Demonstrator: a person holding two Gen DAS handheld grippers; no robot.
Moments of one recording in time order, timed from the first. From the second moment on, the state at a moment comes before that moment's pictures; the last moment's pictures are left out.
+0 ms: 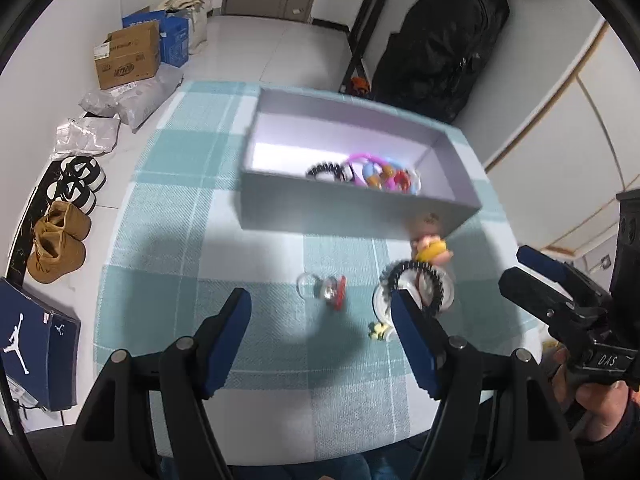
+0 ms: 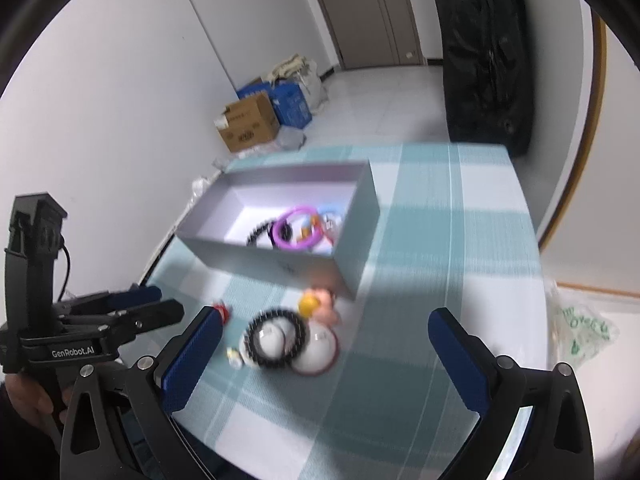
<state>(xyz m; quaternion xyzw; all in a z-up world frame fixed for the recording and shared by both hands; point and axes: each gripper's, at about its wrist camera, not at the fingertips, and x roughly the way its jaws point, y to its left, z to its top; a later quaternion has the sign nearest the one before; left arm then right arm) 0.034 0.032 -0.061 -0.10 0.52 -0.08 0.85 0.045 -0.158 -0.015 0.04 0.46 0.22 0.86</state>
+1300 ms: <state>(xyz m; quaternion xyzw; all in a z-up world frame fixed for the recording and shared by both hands) 0.045 0.022 -0.082 -0.06 0.54 -0.07 0.84 0.035 -0.171 -0.049 0.07 0.51 0.20 0.84</state>
